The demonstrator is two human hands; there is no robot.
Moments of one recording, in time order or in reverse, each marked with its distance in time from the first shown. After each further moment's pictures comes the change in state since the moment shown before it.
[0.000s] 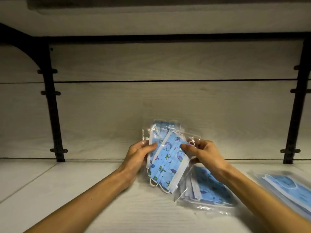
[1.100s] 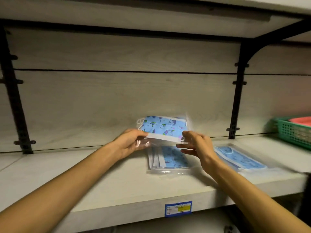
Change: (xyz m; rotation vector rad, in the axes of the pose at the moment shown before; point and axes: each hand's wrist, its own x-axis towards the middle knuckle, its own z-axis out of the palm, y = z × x) left_hand -0.004 0.016 0.062 -0.081 -0.145 -0.318; right_hand -0.088 -0.019 -0.046 0.155 0.370 0.128
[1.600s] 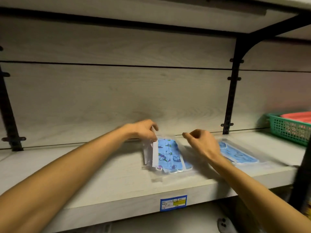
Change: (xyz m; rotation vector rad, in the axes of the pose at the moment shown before) left_hand 0.036 0.021 0.037 1.497 -0.222 0.248; right_hand 0.012 0.008 -0.032 -0.972 0.175 -0.208
